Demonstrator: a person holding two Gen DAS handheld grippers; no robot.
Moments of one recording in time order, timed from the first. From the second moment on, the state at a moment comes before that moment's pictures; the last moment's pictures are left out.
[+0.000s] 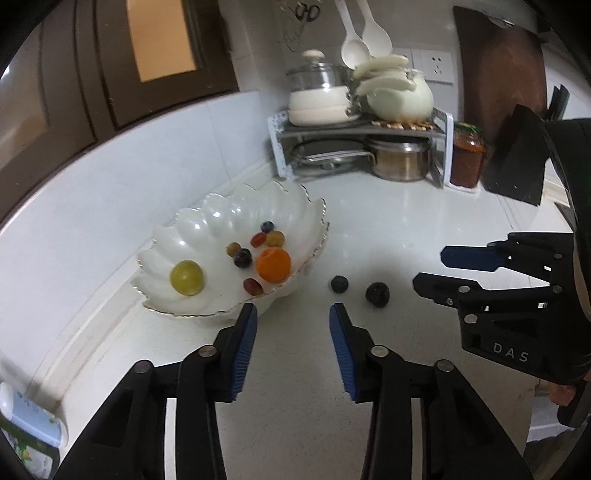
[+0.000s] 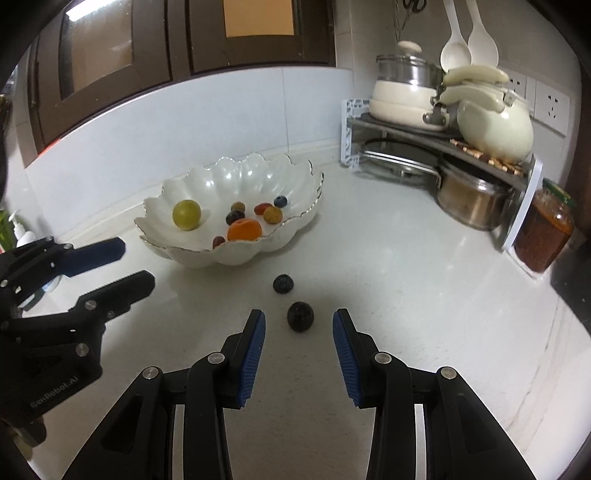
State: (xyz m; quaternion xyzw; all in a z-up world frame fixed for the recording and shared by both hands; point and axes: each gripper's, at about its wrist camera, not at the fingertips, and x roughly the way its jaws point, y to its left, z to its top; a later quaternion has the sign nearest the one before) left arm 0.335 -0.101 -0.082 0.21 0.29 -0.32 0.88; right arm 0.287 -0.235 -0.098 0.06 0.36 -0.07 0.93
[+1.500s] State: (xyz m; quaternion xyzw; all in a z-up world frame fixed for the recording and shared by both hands) left arm 0.391 -0.182 -0.167 0.32 0.29 -0.42 0.80; right arm 0.342 -0.254 -0.159 0.13 0.38 -0.09 0.91
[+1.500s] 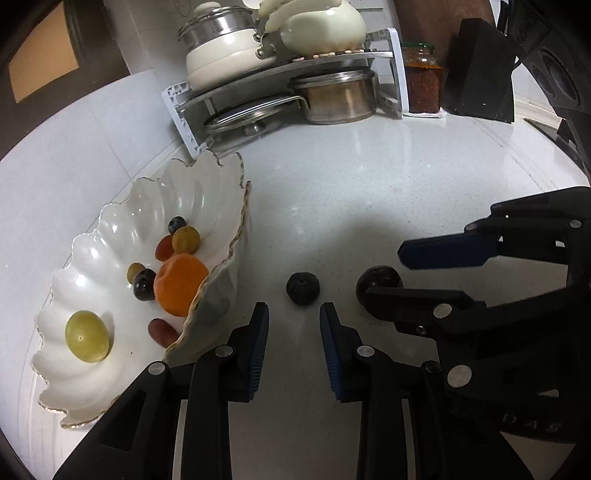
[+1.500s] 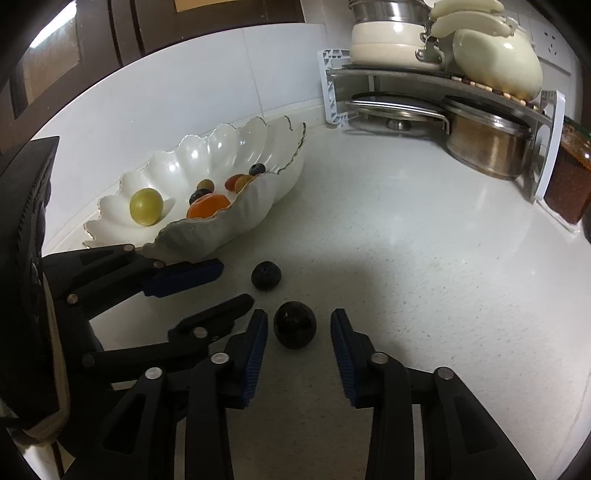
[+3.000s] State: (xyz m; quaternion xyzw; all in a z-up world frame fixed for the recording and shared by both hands) left arm 0.399 -0.217 -0.173 0.27 0.34 -0.32 0.84; right arm 0.333 -0.294 -0.153 0.16 0.36 -0.10 0.91
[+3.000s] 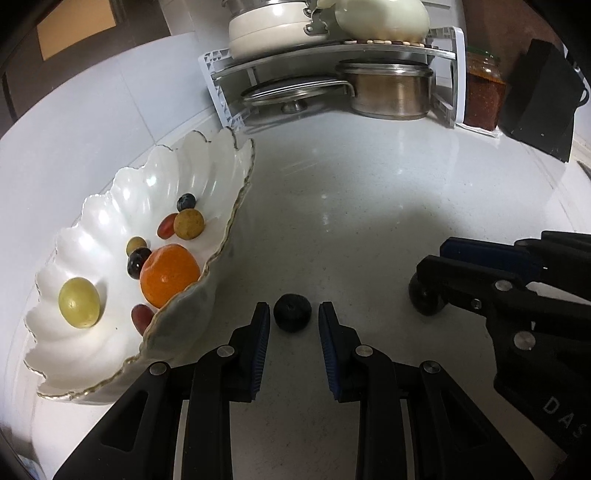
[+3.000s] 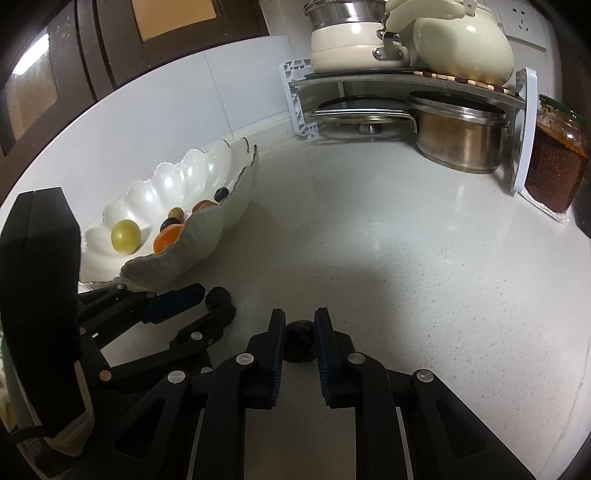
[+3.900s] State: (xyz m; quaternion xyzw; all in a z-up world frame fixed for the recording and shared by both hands) left arm 0.391 -0.206 -0.164 0.24 0.35 -0.32 0.85; right arm 0.333 -0.295 -0.159 0.19 0.38 -0.08 0.90
